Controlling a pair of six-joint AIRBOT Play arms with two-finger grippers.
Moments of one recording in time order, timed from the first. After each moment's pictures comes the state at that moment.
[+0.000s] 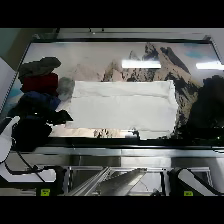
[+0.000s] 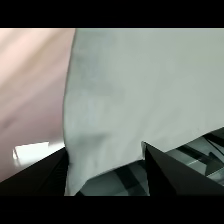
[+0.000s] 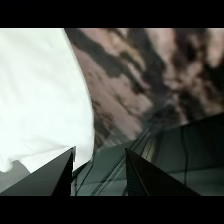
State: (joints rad) left arm 0.28 -1.50 0.89 -2.11 1.23 2.03; right arm -0.74 -1.16 0.54 -0.89 1.20 1.24
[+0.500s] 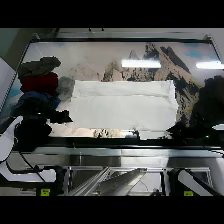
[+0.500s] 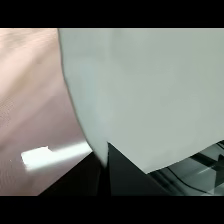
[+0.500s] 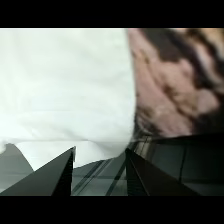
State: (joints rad) left arm 0.26 -1.49 0.88 -2.12 1.18 2.06; right arm -0.55 -1.16 0.49 -0.85 1.13 1.20
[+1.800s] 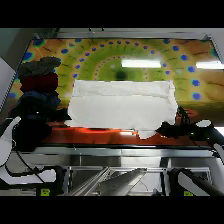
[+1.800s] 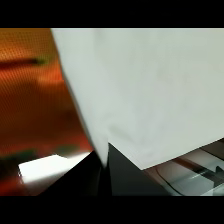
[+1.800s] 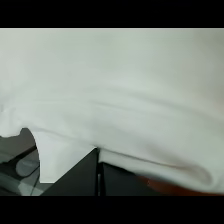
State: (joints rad) left arm 0.26 -1.45 0.88 -2.15 1.18 2.04; right arm -0.28 -1.16 0.46 -0.73 1.03 1.10
